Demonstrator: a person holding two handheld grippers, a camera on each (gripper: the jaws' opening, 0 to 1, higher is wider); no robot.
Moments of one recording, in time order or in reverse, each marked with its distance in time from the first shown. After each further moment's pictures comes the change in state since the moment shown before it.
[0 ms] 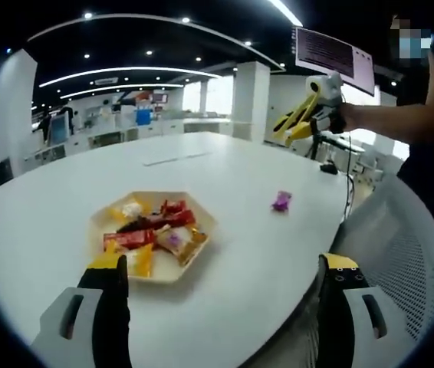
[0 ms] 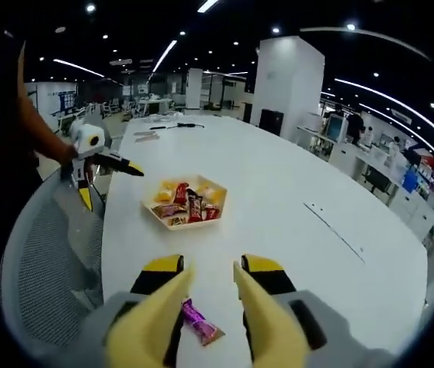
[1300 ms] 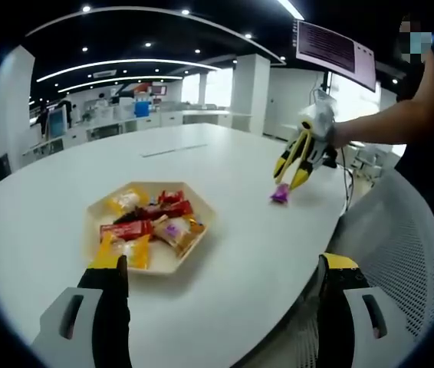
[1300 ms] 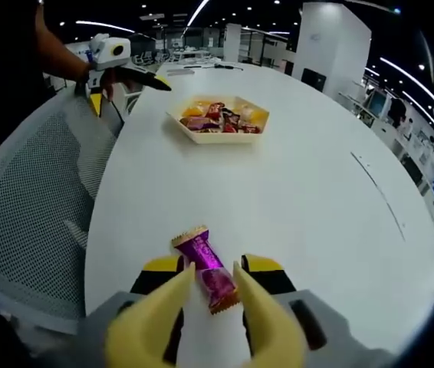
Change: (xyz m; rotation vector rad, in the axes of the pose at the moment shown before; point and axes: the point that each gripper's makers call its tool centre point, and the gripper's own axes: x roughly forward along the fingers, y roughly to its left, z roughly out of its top) left arm 0.001 0.001 -0.009 -0.009 0.043 -0.003; right arm 0.053 0.026 -0.117 -0.106 0.281 0.205
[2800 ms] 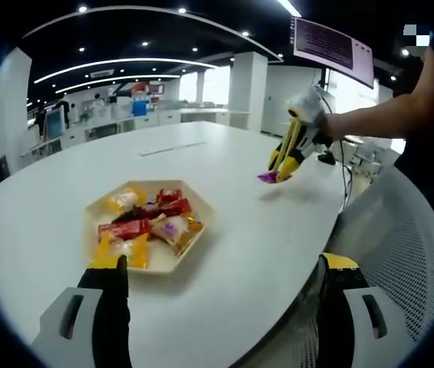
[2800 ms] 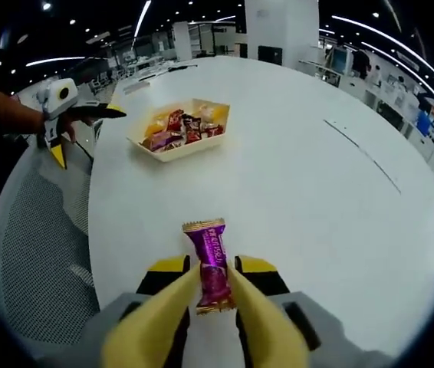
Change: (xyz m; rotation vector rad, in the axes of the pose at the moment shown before) left arm 0.001 -0.002 -0.001 0.012 0.009 -0.009; right arm -0.011 -0.021 0.021 0.290 0.023 -0.090
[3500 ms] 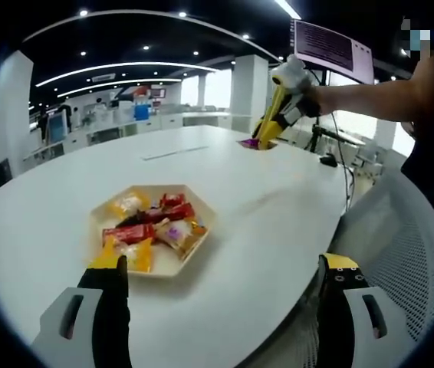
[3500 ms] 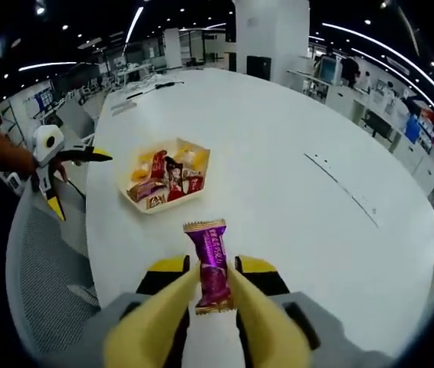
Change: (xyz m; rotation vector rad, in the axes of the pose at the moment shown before) left arm -0.001 0.003 0.004 0.010 -0.020 0.015; right arm -0.027 -0.025 0.085 0.020 -0.043 -0.054
